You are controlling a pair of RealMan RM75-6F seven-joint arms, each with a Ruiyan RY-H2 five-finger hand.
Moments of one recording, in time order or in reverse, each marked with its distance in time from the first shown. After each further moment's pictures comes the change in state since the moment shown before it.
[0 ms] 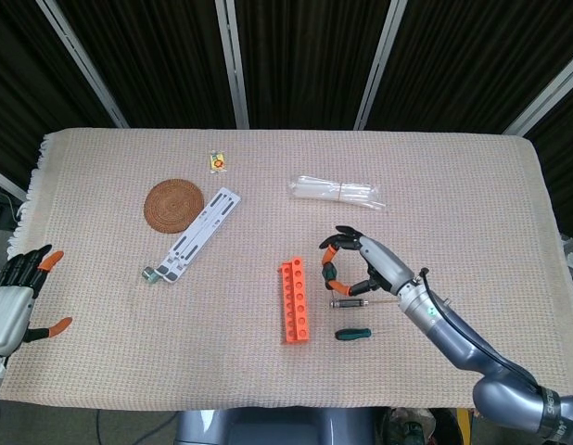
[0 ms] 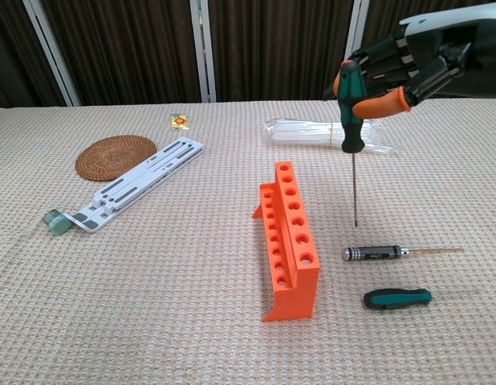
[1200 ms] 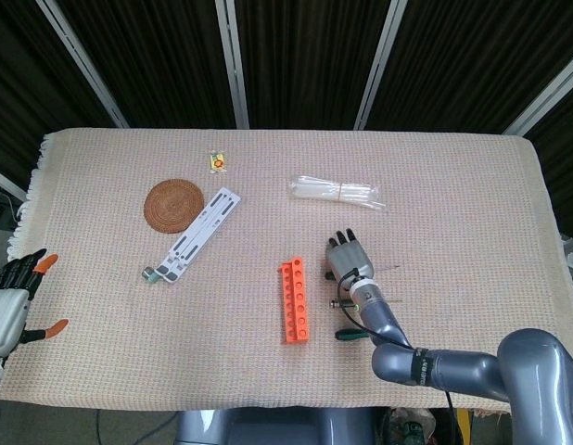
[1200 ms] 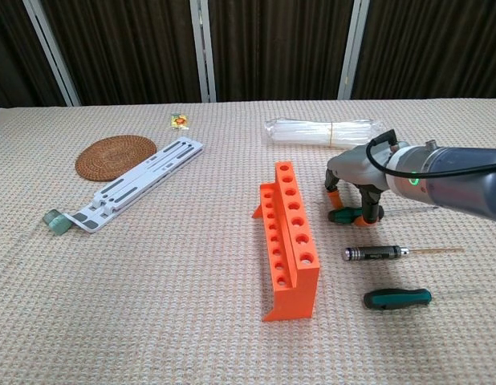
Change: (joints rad) left arm 0.008 -0.045 0.002 0.091 -0.017 -0.015 -0.062; right arm 0.496 -0.495 -0.400 0.475 0.714 0.389 -1.359
